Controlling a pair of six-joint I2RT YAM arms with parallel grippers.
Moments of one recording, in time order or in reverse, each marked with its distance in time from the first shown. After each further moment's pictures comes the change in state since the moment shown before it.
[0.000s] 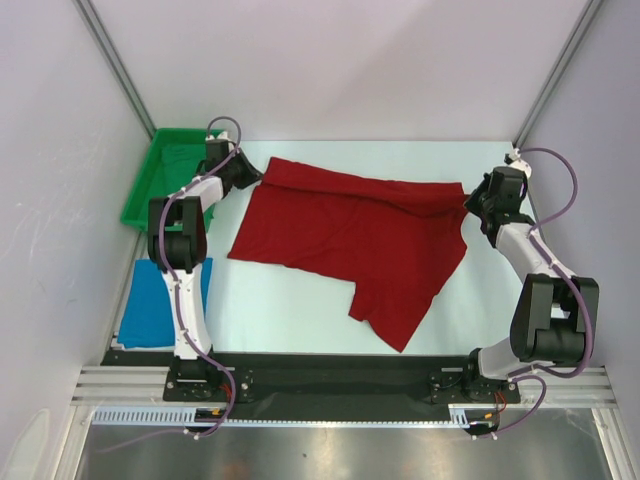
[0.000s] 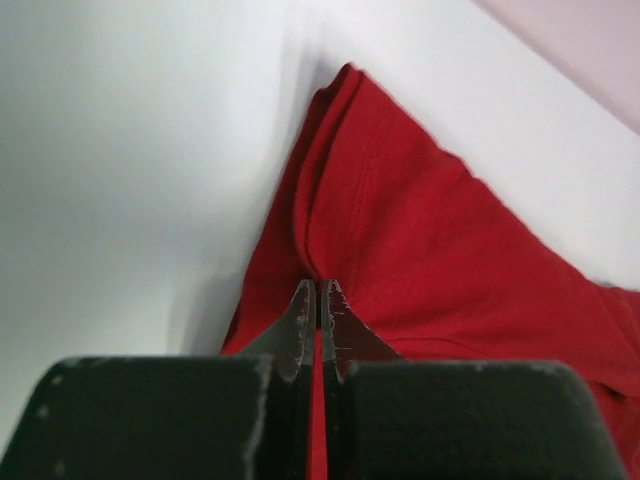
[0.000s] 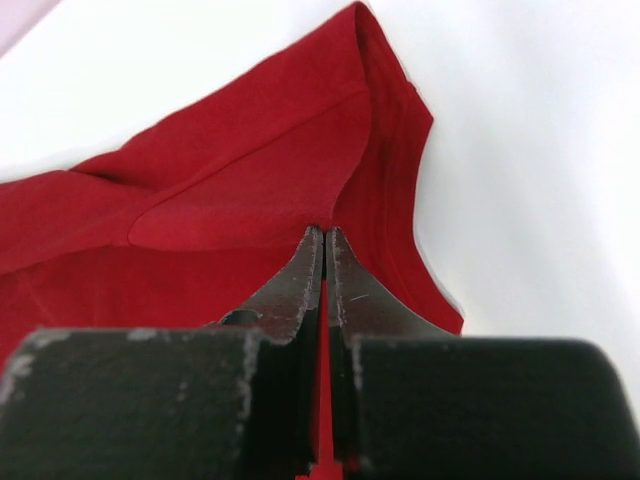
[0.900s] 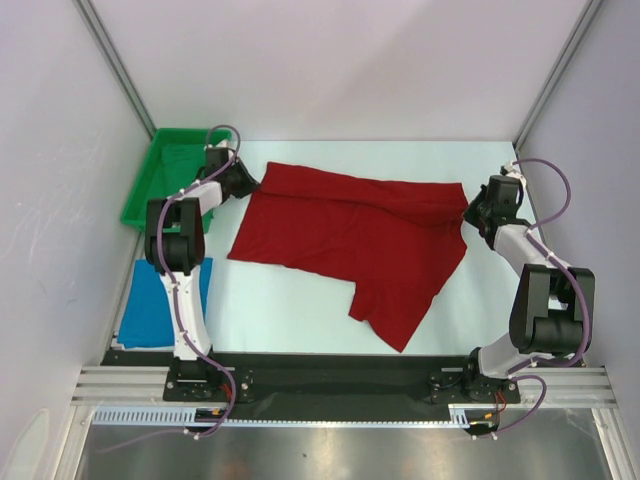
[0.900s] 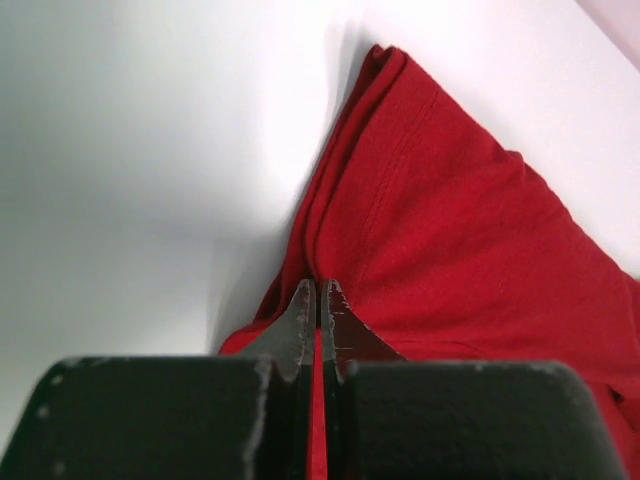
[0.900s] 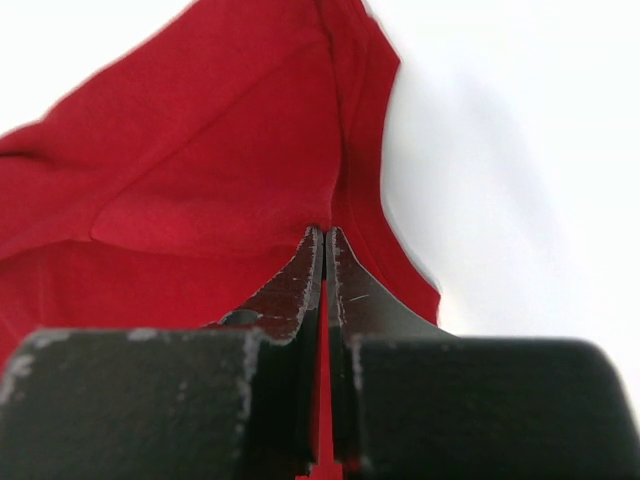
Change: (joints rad) left arm 0.003 -0.037 -0.101 -0.021 -0.045 0.001; right arm -0.015 0.052 -0.041 -0.016 -0.008 -0.002
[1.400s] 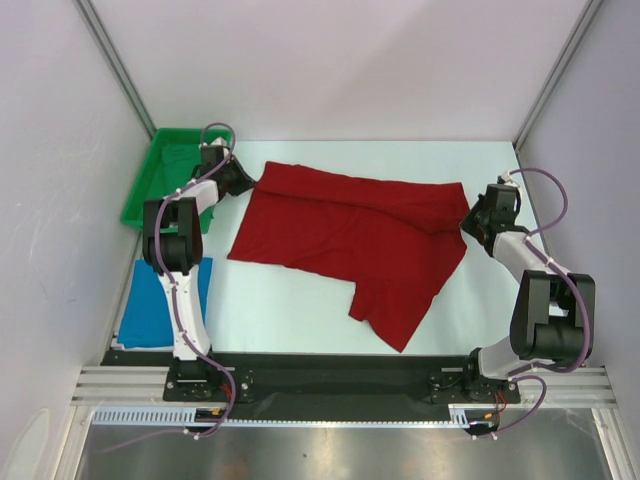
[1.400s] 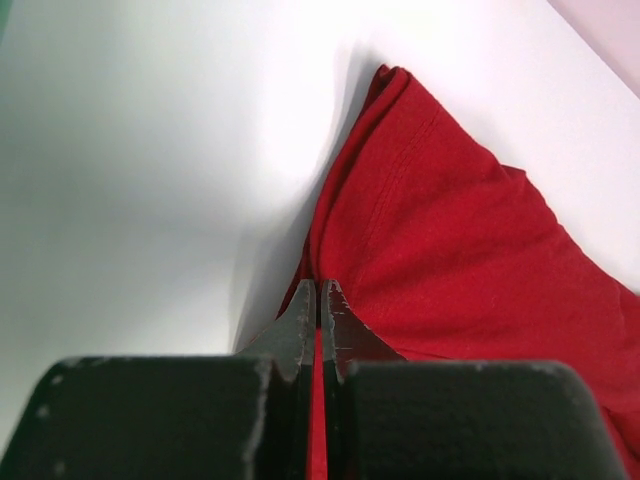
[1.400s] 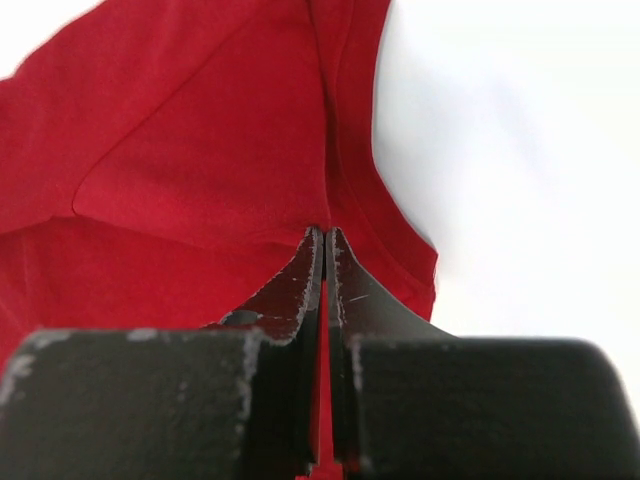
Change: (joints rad) left arm 0.023 0.000 0.016 -0.003 -0.001 0.001; right arm 0.004 -0.039 -0.062 -0.033 -0.019 0.020
